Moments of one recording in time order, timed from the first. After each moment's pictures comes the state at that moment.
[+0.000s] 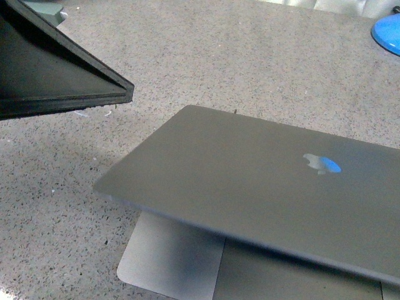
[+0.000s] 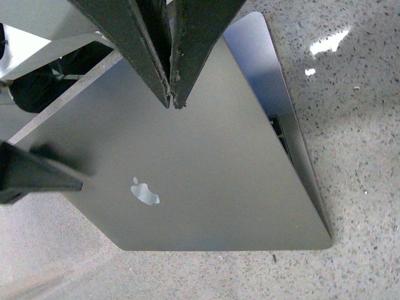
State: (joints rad) left arm -0.33 1.02 0.53 -0.26 0.56 -0.24; right arm 0.22 1.09 0.36 -0.12 -0.38 0.52
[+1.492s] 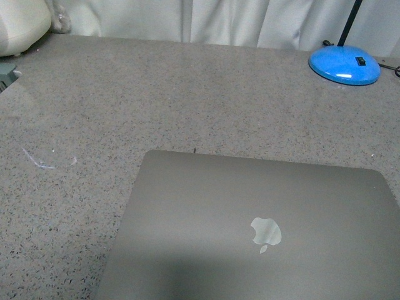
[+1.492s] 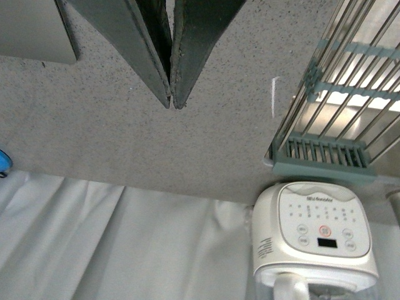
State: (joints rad) left arm 0.14 0.24 0.05 0.16 0.14 -0.04; right arm 0.36 0.12 0.06 0.05 0.35 0.01
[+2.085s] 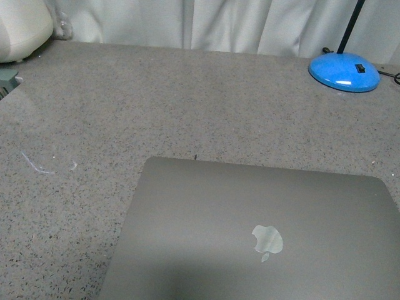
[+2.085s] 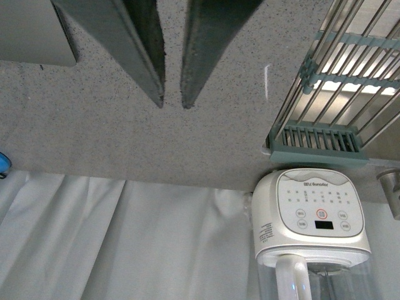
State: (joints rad) left arm 0.00 0.00 0.02 0.00 0.00 -0.01; right arm 0.00 0.01 0.01 0.00 0.00 0.00
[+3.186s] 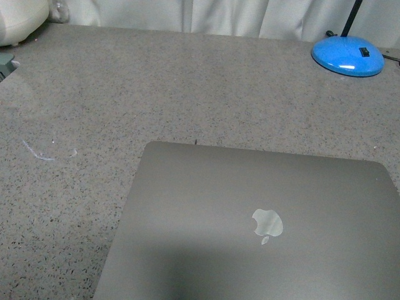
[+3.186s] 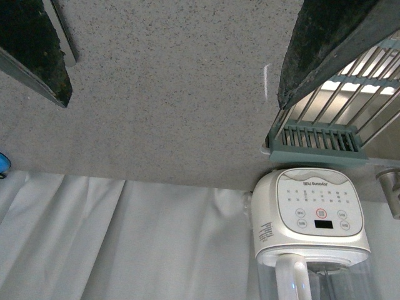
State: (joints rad) left arm 0.00 0.00 0.02 0.00 0.00 -0.01; right arm 0.00 0.01 0.01 0.00 0.00 0.00
